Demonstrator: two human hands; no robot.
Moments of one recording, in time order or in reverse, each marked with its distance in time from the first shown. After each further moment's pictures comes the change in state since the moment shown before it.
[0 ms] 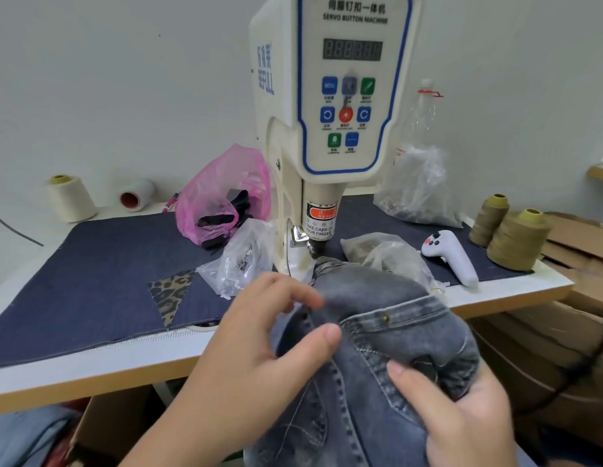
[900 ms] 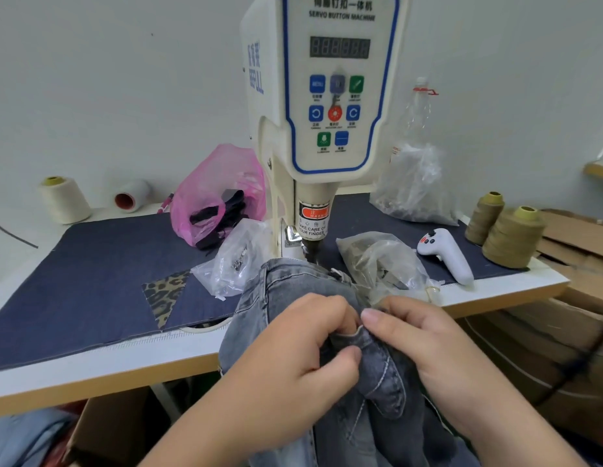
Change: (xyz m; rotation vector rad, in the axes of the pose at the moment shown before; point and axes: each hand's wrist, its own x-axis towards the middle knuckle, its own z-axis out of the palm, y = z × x) left_hand 0.014 0.004 0.024 -0.022 -0.272 0.150; right_hand 0.055 -0.018 0.001 -0.020 -0.583 0.078
